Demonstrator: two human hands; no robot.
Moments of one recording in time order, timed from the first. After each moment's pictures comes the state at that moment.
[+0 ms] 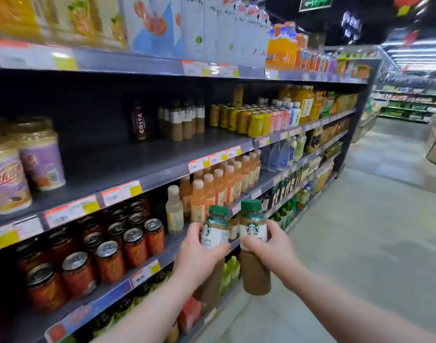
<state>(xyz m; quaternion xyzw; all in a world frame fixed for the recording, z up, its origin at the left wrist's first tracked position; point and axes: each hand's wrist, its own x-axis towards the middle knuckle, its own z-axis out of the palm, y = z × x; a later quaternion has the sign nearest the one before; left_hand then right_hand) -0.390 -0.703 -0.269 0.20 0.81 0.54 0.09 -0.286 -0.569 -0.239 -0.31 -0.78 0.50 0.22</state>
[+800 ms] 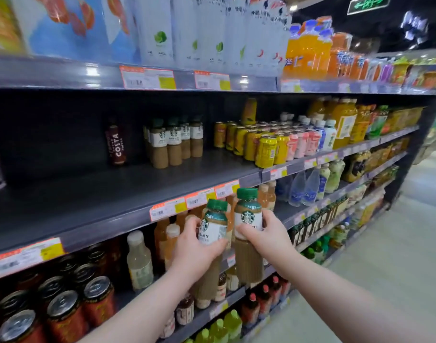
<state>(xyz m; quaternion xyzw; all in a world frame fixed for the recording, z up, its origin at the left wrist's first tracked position) -0.522 -0.495 -0.235 0.16 0.82 0.55 -0.01 -0.457 -0.341 -0.205 -0.18 -0.80 0.54 0.20</state>
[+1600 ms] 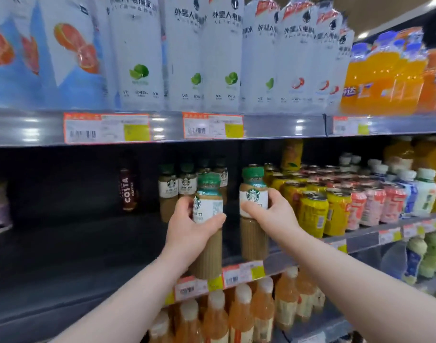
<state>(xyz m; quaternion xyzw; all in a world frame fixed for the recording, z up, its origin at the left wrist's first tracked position) -0.686 -0.412 -0.138 0.11 0.77 0.61 -0.17 -0.686 -0.230 -0.121 -0.01 -0.80 0.55 0.23</state>
